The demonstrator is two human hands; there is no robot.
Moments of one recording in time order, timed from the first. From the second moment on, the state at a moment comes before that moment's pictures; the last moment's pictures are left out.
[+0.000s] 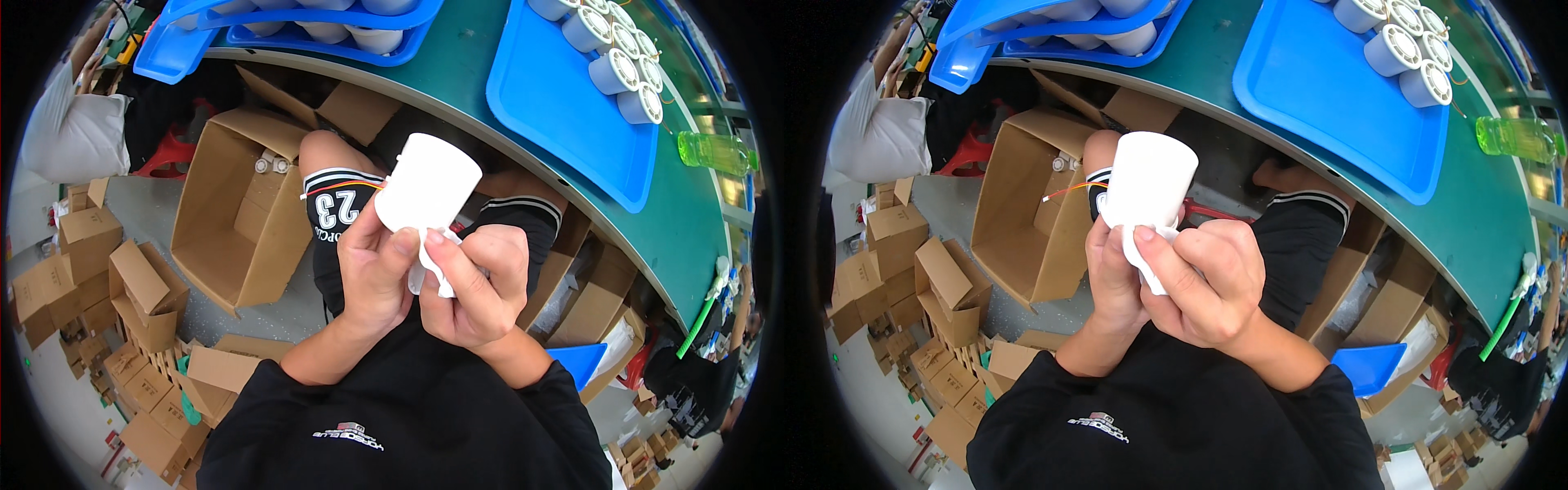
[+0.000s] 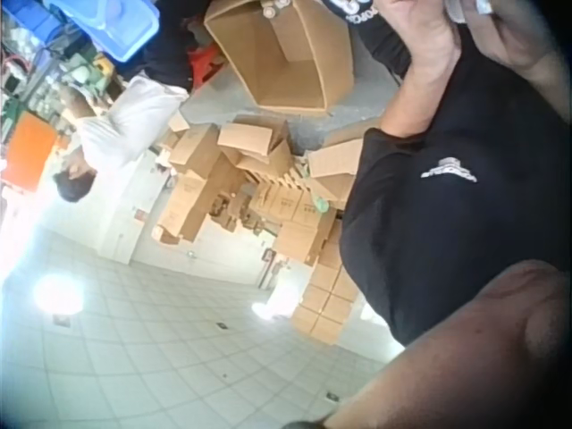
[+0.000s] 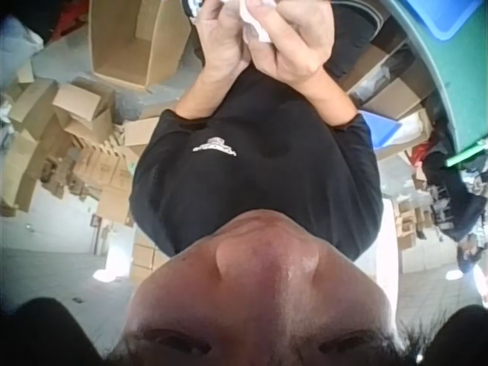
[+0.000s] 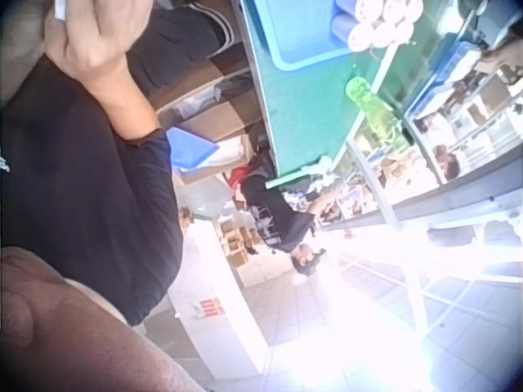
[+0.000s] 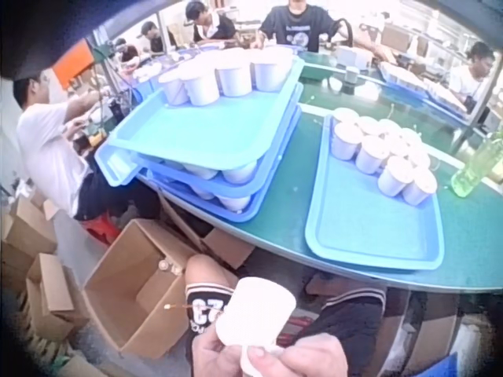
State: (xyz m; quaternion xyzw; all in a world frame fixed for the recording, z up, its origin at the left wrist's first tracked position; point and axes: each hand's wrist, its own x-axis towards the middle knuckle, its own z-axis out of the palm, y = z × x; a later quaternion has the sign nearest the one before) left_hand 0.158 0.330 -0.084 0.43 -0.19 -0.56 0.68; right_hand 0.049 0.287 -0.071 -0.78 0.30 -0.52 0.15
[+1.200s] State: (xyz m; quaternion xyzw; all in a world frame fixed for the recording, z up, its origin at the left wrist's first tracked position) left_hand 0.164 0.326 -0.073 0.36 -0.07 -0.67 0.65; right_hand 0.032 0.267 -0.078 -0.80 0.33 -0.49 0.11
